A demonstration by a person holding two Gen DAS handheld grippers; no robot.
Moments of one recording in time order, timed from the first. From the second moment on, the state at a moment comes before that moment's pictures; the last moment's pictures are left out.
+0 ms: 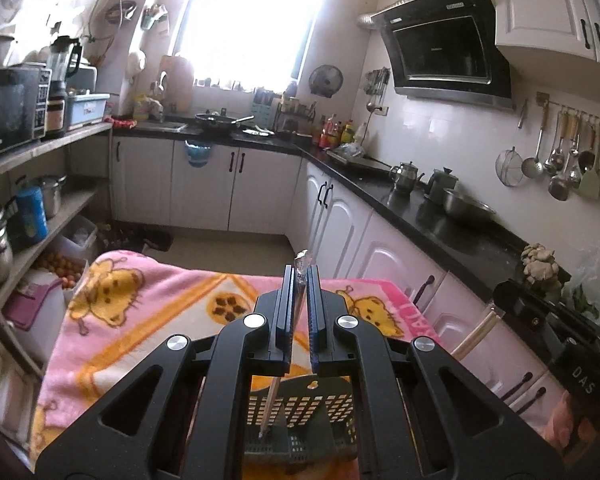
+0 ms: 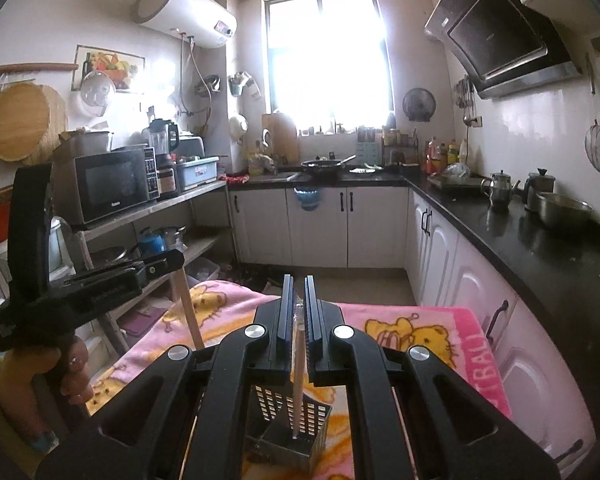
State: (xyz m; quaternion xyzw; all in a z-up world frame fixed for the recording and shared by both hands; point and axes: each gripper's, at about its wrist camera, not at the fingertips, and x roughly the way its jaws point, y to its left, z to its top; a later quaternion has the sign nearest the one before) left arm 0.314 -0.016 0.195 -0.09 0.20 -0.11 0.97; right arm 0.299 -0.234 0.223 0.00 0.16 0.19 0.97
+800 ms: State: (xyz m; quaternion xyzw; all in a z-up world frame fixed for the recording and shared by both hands) left arm 0.331 0.003 0.112 -0.11 0.24 -0.12 0.96; right arm 0.350 -0.220 0.132 0.05 0.25 0.19 0.95
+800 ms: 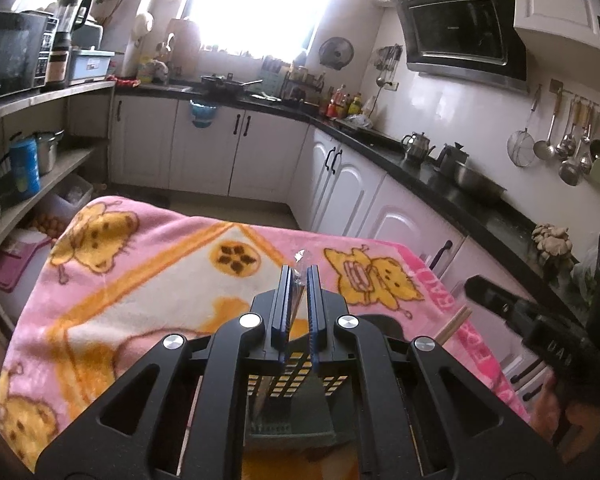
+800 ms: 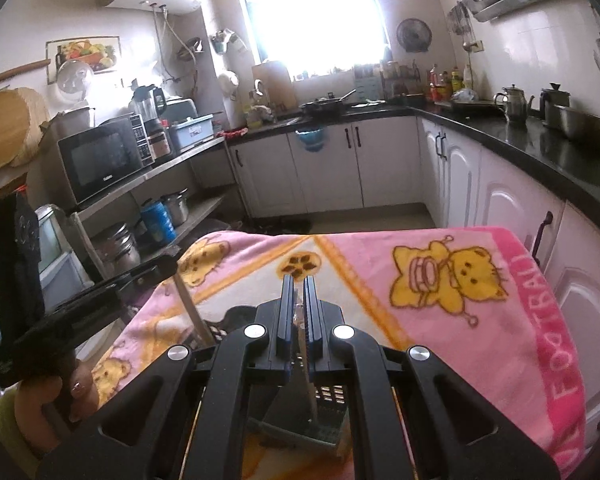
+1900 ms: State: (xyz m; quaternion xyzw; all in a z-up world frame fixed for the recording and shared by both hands) left arm 0.273 0.027 0.089 -0.11 0.26 -0.11 0.95; right arm 0.311 -0.248 0.108 0.02 0.28 0.14 0.95
